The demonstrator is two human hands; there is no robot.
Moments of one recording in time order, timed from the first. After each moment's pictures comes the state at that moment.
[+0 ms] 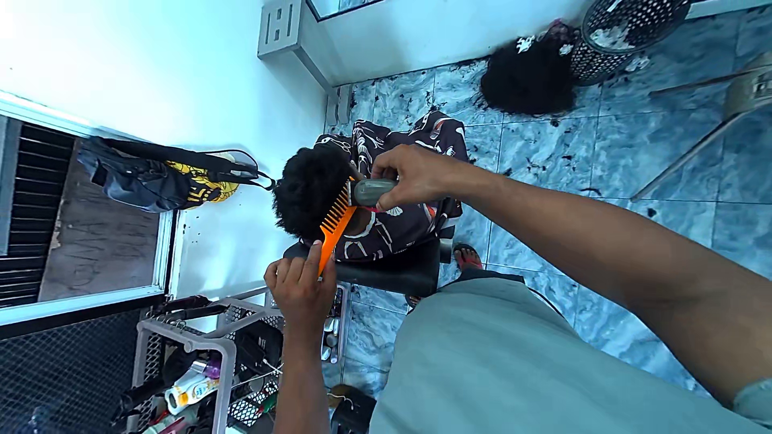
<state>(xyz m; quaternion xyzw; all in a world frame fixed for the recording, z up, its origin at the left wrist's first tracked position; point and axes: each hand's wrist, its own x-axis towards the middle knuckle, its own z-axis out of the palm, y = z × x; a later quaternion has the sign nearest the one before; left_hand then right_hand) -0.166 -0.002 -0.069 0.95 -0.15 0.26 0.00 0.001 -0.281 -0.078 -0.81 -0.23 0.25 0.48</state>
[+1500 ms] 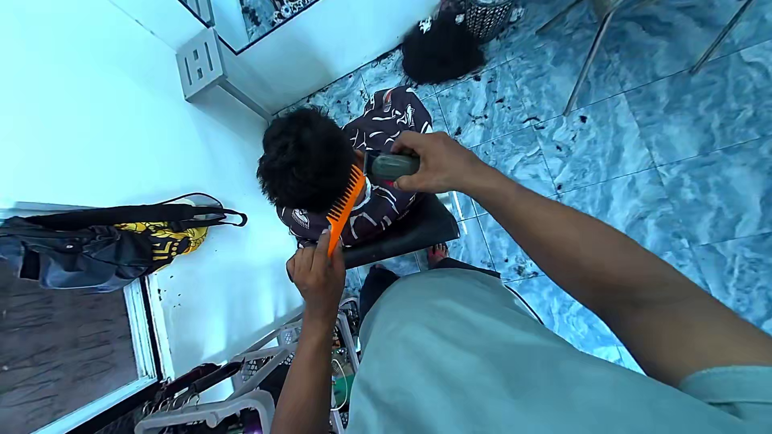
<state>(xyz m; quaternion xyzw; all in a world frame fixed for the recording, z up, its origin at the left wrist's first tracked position) -0.159 0.103 -0.148 0.91 -0.28 0.26 0.16 -0.130 -0.233 -0.132 -0.90 0.00 0.05 0.44</state>
